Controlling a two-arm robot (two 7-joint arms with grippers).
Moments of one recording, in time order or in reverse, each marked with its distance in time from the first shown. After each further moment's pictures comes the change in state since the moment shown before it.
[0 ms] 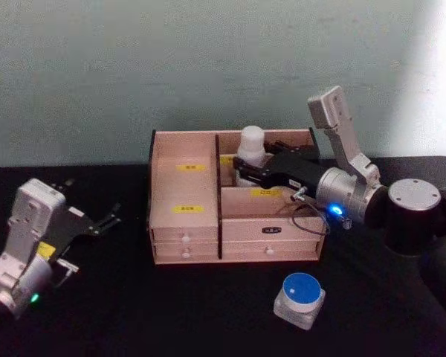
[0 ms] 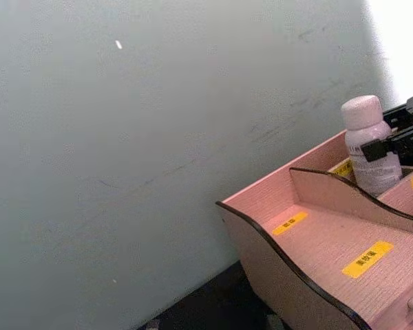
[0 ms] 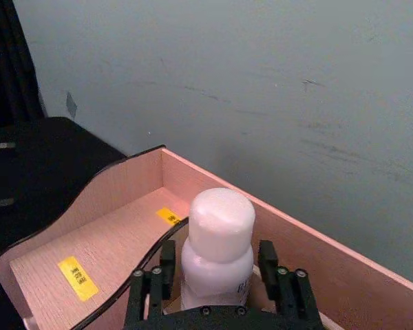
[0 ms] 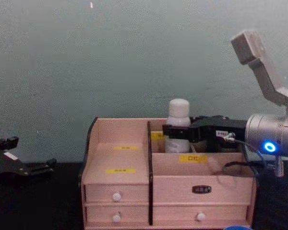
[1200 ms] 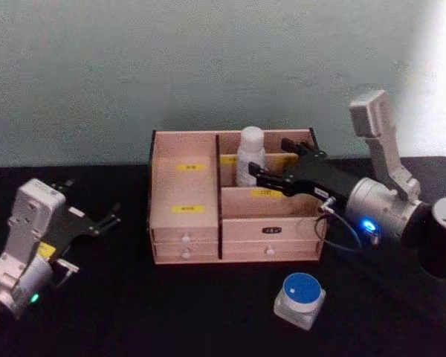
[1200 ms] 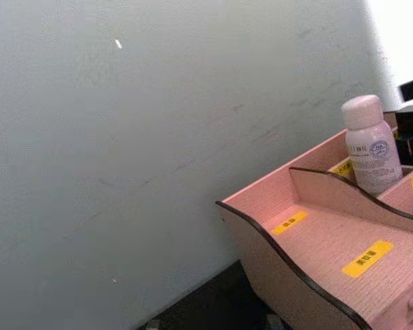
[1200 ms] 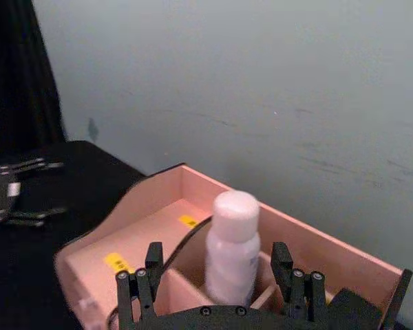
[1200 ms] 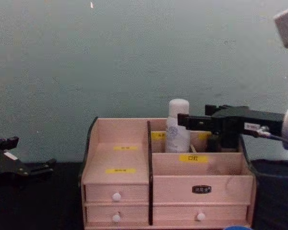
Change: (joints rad) left arm 0.000 0.000 0.000 0.000 0.000 0.000 0.000; right arm -0.189 0.124 0.058 -0.336 0.081 0.065 -0.007
